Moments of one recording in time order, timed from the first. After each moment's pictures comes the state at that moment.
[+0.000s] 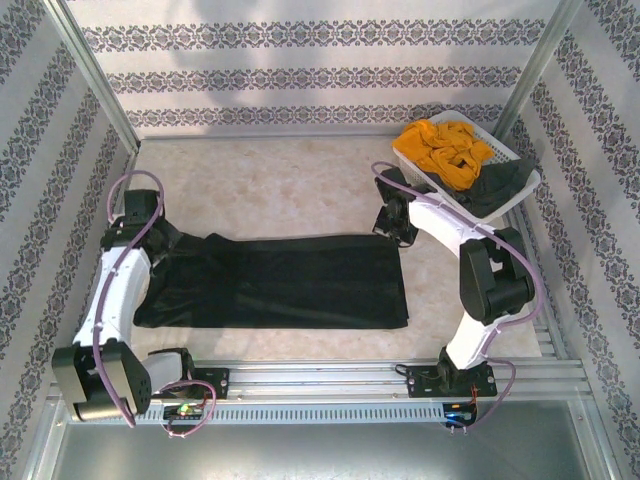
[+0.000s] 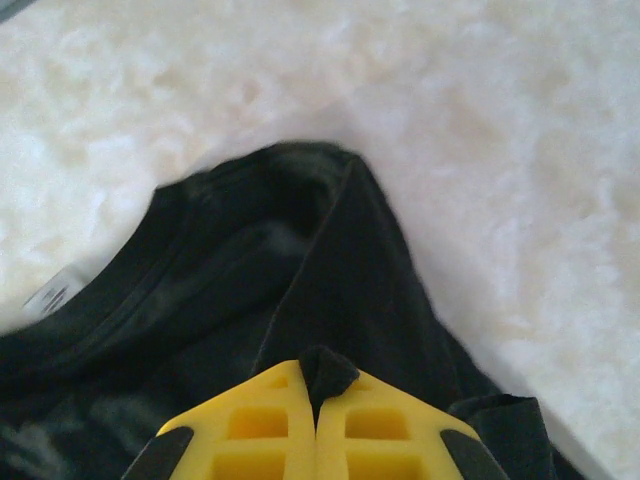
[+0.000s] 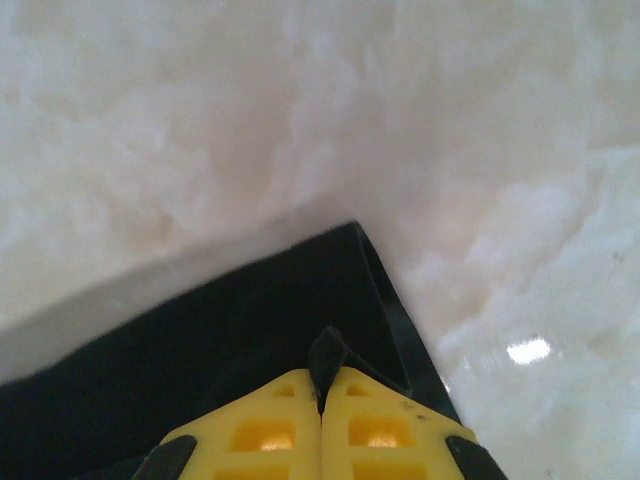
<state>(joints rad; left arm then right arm) 0.18 1.15 0.93 -0.82 -0.13 -0.72 0.34 1.74 1.22 -0.79 0.10 0.78</state>
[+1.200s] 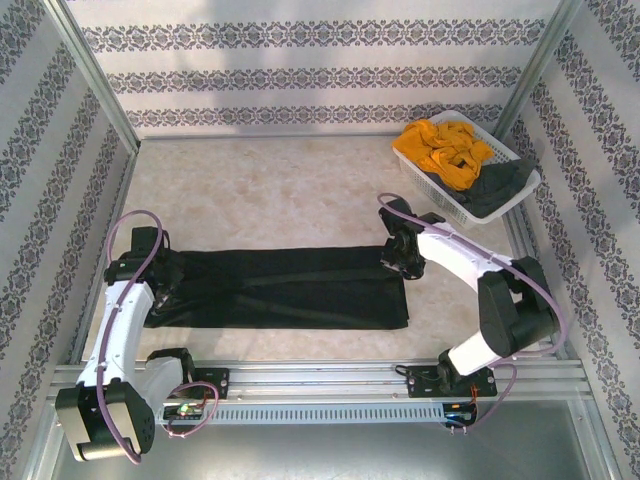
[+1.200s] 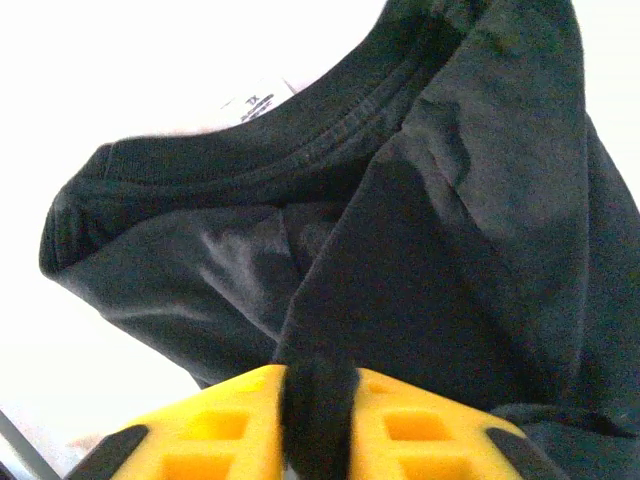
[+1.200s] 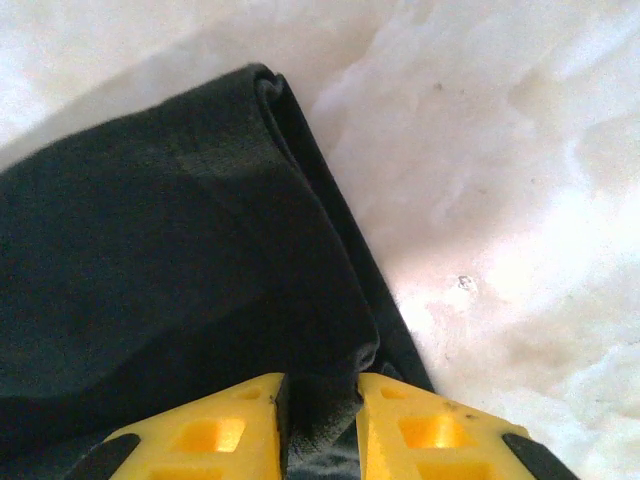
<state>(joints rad) 0.18 0.97 0.74 -1.02 -0.19 -0.84 0.39 1.52 0.96 -0.83 0.06 0.86</state>
